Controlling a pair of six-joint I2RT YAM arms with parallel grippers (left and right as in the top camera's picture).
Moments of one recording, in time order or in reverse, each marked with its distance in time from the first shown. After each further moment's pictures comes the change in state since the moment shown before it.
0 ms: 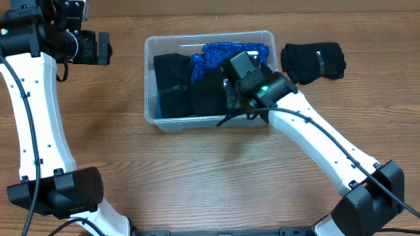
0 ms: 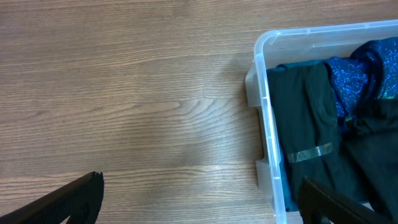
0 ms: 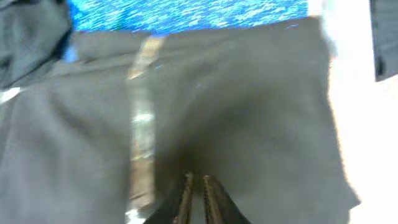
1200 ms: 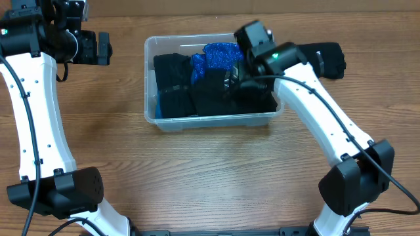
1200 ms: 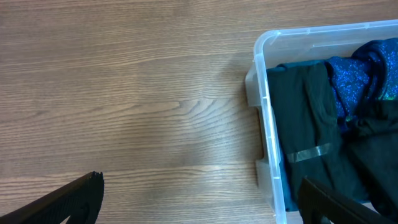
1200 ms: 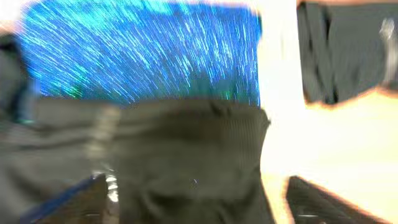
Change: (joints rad) left arm 0.000 0.000 0.000 0.000 0.000 0.000; right arm -0.123 0.163 0.290 -0.151 -0.023 -0.074
